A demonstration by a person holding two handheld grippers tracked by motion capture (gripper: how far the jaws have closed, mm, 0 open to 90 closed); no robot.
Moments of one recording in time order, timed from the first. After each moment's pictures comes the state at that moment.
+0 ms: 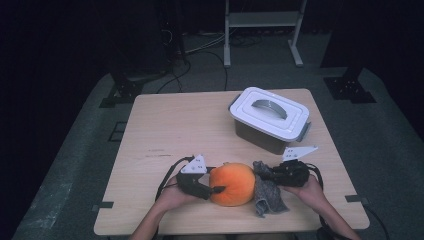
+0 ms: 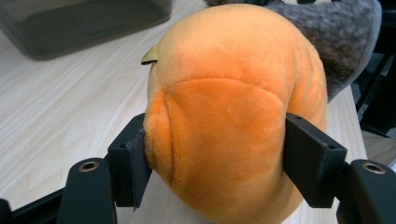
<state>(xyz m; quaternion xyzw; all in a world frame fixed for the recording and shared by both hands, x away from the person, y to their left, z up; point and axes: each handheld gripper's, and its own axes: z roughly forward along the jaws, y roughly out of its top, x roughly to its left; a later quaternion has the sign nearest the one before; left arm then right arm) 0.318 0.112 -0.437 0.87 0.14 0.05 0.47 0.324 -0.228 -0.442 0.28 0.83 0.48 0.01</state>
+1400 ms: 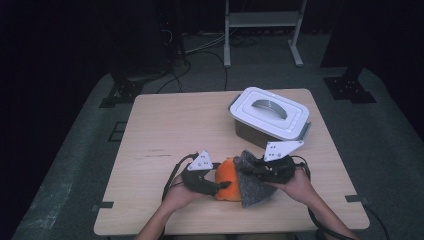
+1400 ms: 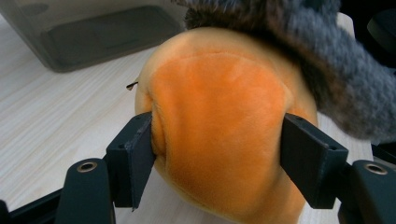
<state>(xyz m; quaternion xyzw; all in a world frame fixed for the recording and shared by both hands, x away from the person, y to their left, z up) 0.314 0.093 -0.424 0.86 0.18 0.08 0.47 0.309 -0.172 -0.380 0.16 0.85 0.49 0.09</state>
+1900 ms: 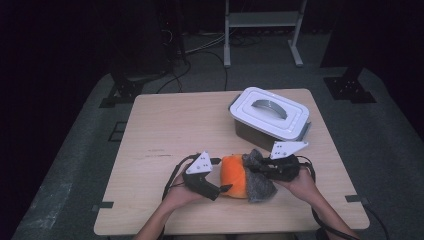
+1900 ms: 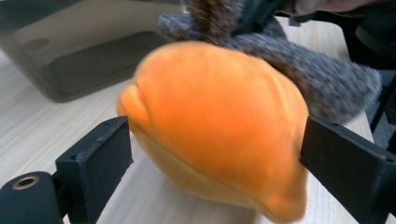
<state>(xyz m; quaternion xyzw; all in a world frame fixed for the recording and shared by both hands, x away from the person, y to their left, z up) 0.315 0.091 -0.429 0.85 0.13 0.10 0.50 0.325 -0.196 -0.407 0.19 0.85 0.48 0.10</state>
